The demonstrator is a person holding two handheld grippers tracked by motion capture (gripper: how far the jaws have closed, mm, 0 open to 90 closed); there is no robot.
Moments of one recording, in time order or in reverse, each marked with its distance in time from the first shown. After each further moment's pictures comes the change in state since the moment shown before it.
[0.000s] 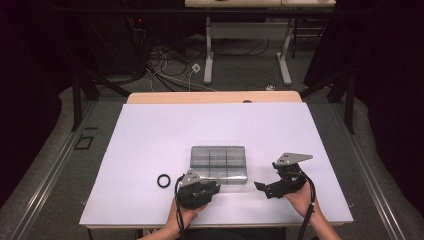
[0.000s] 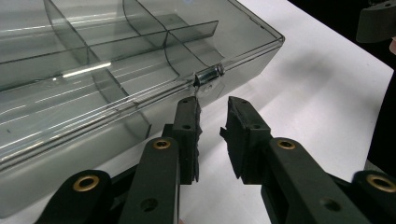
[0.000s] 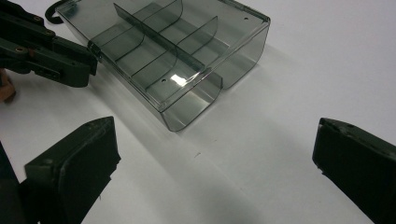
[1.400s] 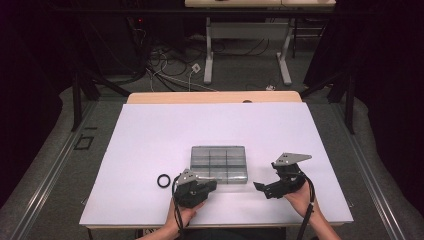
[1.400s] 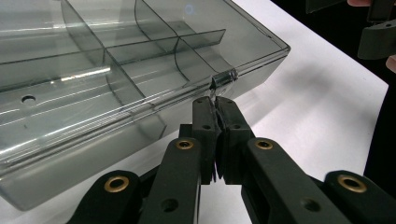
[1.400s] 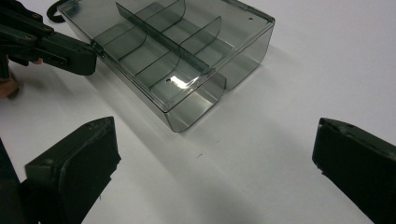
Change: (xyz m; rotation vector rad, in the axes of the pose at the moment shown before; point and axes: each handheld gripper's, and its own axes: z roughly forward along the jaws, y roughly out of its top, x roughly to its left) left arm 0.006 -0.001 -0.003 -0.019 -0.007 -0.040; right arm 0.001 0.001 0.002 -0.006 0.002 -0.006
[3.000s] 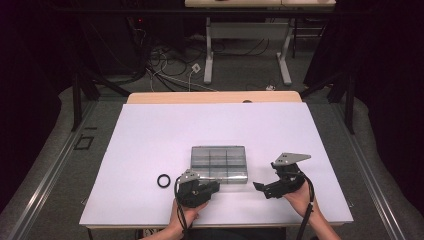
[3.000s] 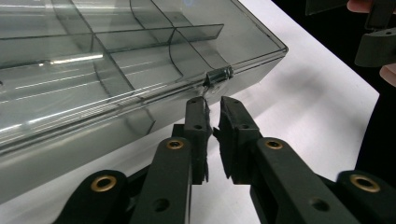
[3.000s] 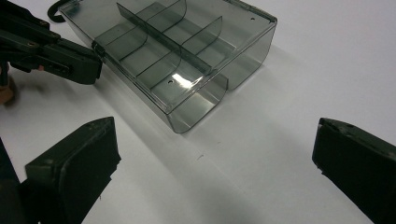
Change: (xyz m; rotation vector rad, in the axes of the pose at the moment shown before) left arm -0.002 0.000 0.006 0.018 -0.021 -0.069; right arm 0.000 0.001 0.001 0.004 0.005 -0.001
